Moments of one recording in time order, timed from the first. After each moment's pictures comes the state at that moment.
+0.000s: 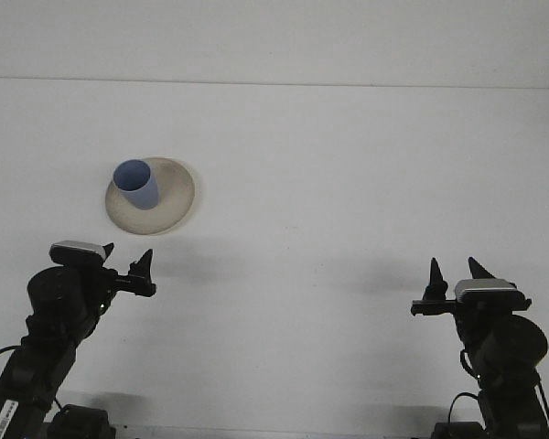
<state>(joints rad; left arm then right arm) -0.12 0.69 0.65 -0.24 0.07 -0.04 0.03 0.49 0.52 -0.24 -0.05 0.05</state>
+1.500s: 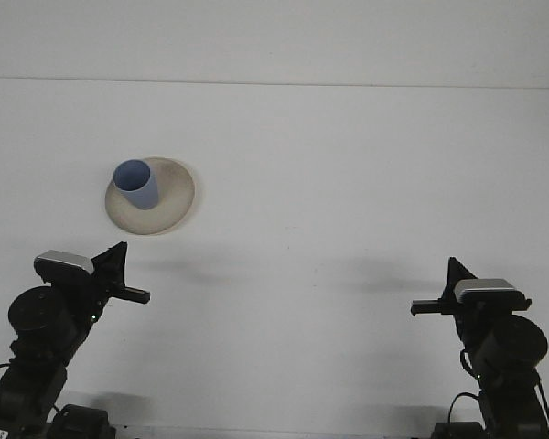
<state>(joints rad) -0.13 0.57 0.65 -0.19 0.07 -0.02 0.03 0.49 0.52 -0.24 -0.05 0.05</state>
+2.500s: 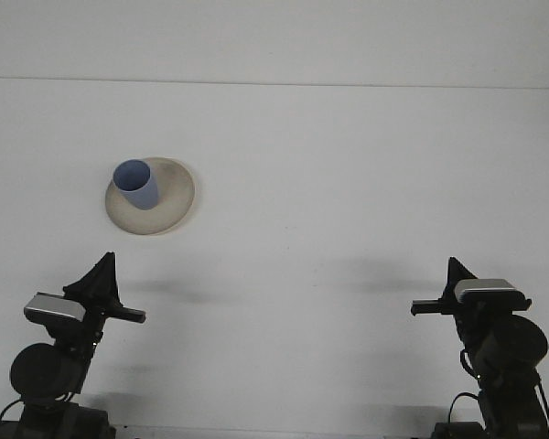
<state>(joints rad) -0.13 0.23 0.27 0.18 0.00 0.01 0.03 0.49 0.52 -0.24 -0.05 0.05</state>
